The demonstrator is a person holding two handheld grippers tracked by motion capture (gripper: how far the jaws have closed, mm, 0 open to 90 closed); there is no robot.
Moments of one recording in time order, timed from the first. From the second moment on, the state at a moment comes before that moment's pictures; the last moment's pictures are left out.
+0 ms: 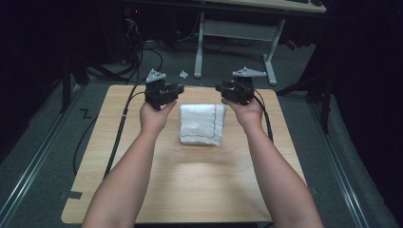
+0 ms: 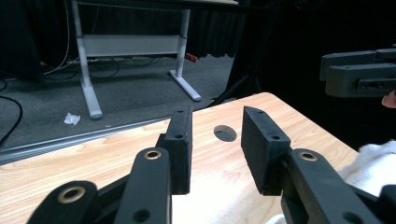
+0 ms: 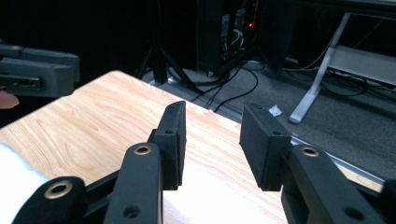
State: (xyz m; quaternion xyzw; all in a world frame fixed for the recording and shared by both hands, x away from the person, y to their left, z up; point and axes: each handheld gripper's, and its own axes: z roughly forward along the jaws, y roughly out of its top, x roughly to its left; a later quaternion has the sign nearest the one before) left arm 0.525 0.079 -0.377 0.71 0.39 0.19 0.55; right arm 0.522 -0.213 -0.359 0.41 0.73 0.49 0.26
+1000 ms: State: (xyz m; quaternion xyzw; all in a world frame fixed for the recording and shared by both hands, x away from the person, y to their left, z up) left arm 0.386 0.149 -0.438 0.74 0.38 0.17 0.53; right arm 0.395 -0.244 -0.408 0.39 0.74 0.46 0.30
